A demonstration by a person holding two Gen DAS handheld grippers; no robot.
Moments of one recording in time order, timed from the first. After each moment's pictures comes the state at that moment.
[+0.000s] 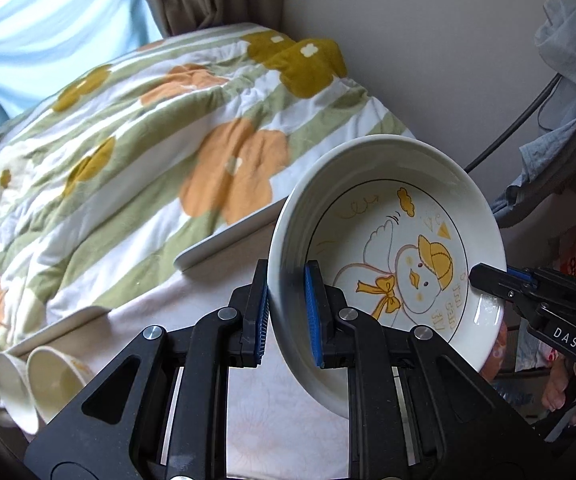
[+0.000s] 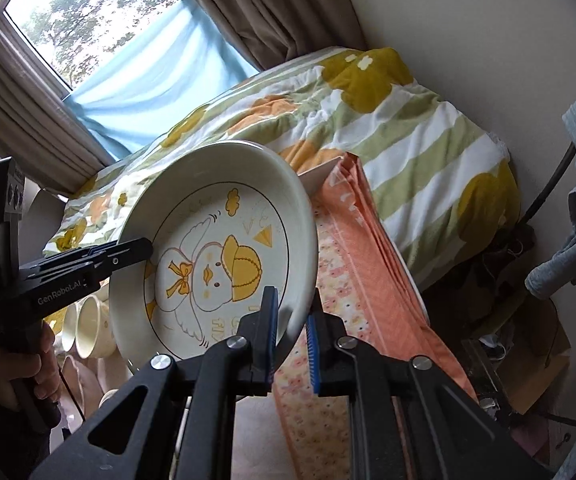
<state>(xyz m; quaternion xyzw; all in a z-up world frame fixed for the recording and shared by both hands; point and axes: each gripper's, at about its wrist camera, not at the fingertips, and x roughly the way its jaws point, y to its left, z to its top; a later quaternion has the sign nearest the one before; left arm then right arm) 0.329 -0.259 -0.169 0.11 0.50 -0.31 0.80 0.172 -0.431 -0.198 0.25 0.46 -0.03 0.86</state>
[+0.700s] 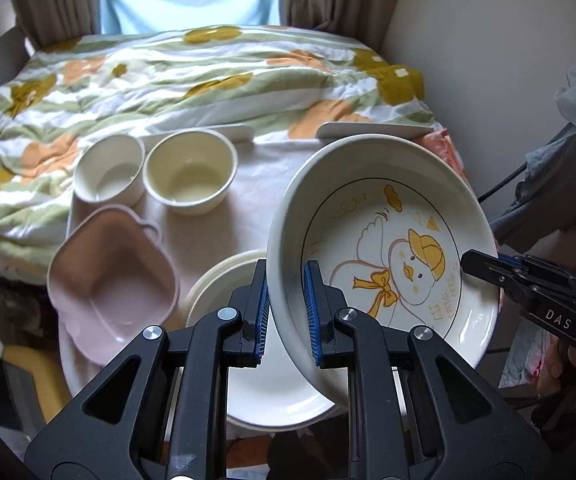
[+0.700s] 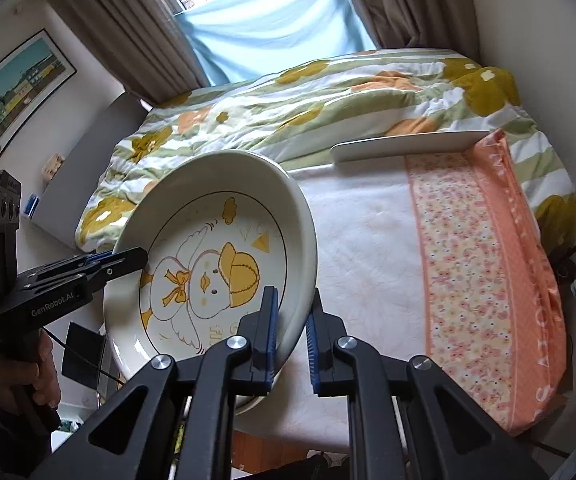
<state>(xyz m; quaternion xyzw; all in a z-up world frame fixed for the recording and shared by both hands) 0.153 -0.031 -0.152 -0.01 0.51 -0.16 0.85 0.101 -0.270 -0.174 0.14 0.48 0.13 0.85</state>
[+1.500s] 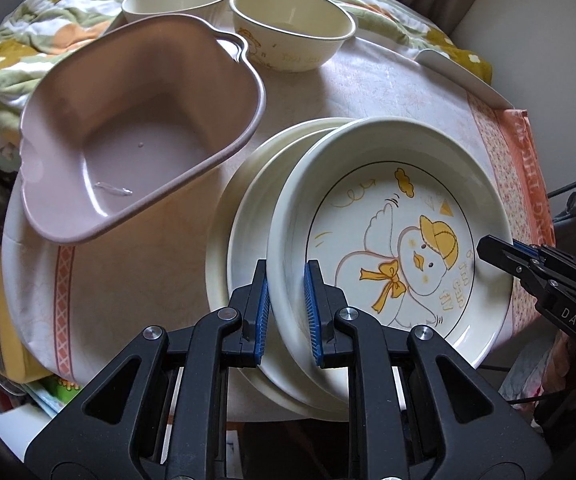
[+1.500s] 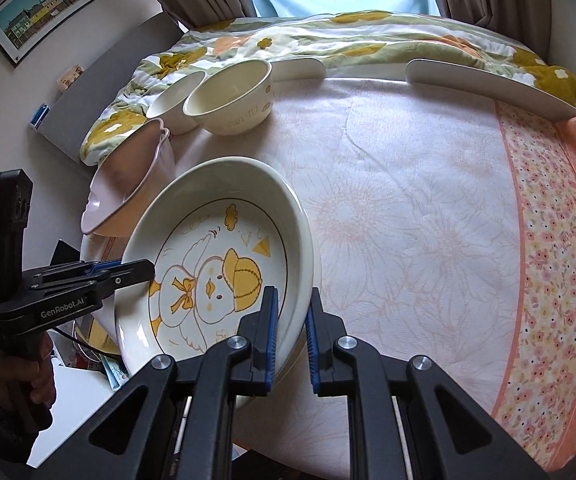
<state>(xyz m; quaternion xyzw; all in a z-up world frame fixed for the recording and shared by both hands) 0.134 0.019 -0.288 -0.09 0.58 -0.08 0.81 0.115 -0.206 -0.274 0.05 0.53 0.21 0.82</state>
